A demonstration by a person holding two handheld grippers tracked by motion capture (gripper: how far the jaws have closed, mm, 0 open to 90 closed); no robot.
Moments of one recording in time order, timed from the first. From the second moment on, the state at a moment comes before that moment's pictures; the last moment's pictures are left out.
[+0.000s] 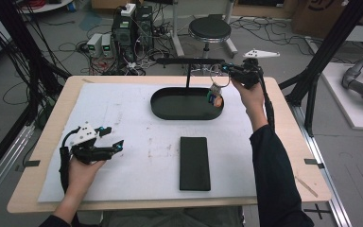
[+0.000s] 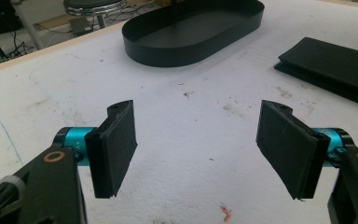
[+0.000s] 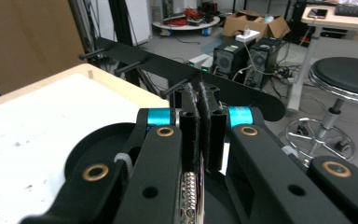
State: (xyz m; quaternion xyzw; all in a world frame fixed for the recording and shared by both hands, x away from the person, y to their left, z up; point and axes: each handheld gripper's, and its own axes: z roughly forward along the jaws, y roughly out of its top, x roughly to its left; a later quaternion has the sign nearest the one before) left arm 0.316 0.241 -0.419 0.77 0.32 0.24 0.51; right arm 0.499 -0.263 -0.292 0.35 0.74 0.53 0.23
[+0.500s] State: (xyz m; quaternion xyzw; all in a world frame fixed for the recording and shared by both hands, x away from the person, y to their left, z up) left arm 0.311 0.246 -0.420 0.76 0.32 0.24 0.50; right arm 0.516 -0.272 -0.307 0.37 0.73 0.52 0.22
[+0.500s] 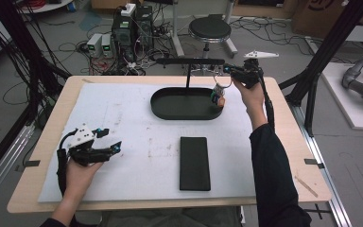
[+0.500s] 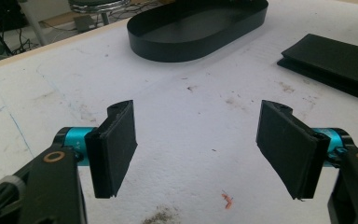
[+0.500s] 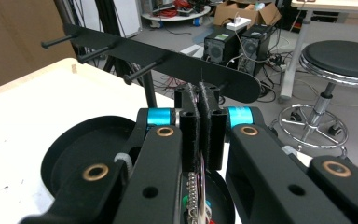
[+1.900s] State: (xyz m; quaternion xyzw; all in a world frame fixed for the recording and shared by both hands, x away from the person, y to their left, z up) left arm 0.309 0.246 -0.421 0.77 0.32 0.24 0.51; right arm 0.519 -0.270 -0.314 0.42 0.73 0.46 0.29
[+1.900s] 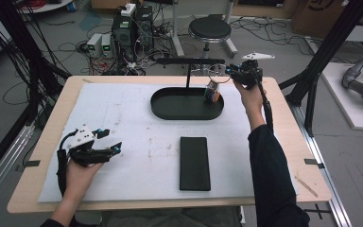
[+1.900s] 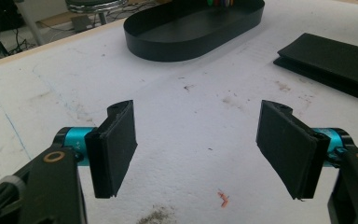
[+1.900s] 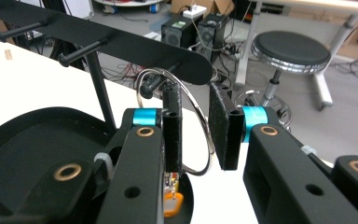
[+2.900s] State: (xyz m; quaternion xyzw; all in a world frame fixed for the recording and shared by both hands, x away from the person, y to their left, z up) left arm 0.332 0.222 -0.409 0.77 0.29 0.24 0.52; right arm 0.364 -0.333 -0.332 0.39 0.70 0.53 0.28
